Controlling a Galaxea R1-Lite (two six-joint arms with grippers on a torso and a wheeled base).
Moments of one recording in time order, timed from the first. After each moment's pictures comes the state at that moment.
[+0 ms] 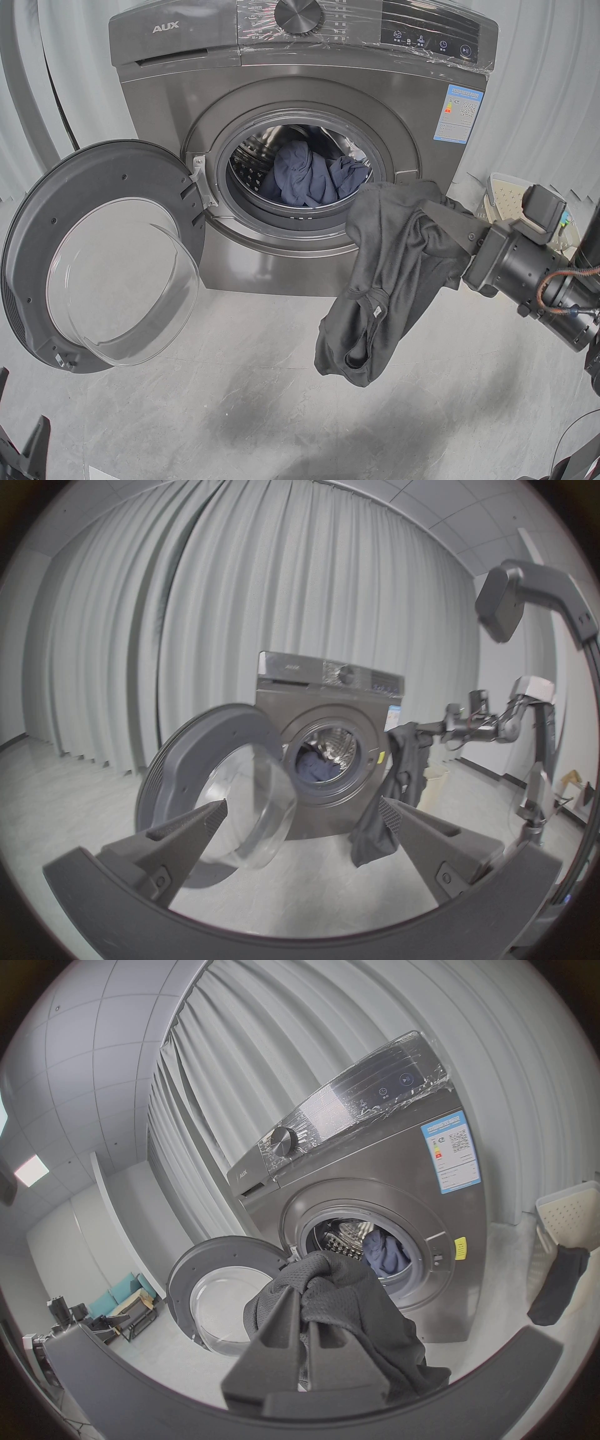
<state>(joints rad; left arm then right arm) 0.00 0.11 -0.21 -0.08 -0.26 -0.05 0.71 1.44 -0.63 -0.99 -0.03 0.25</state>
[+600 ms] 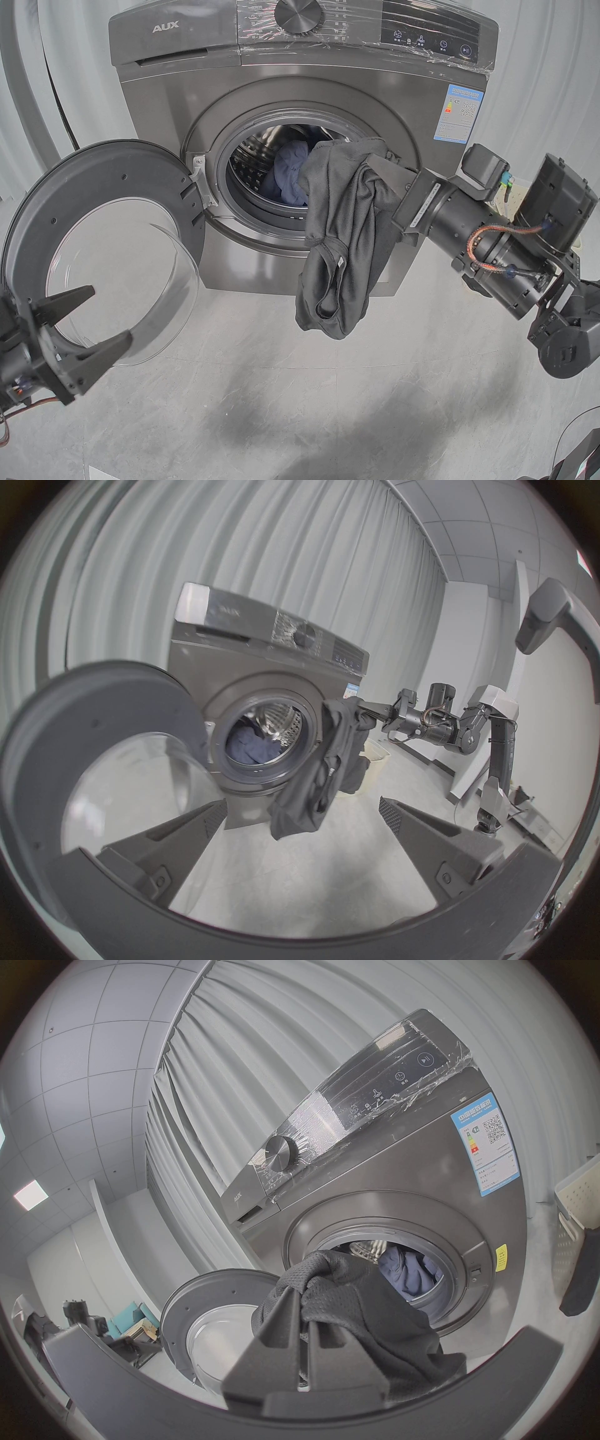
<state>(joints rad) -0.22 0.90 -0.32 -0.58 -0.43 -0.05 0.74 1.68 -0.86 -1.12 -0.08 0.32</state>
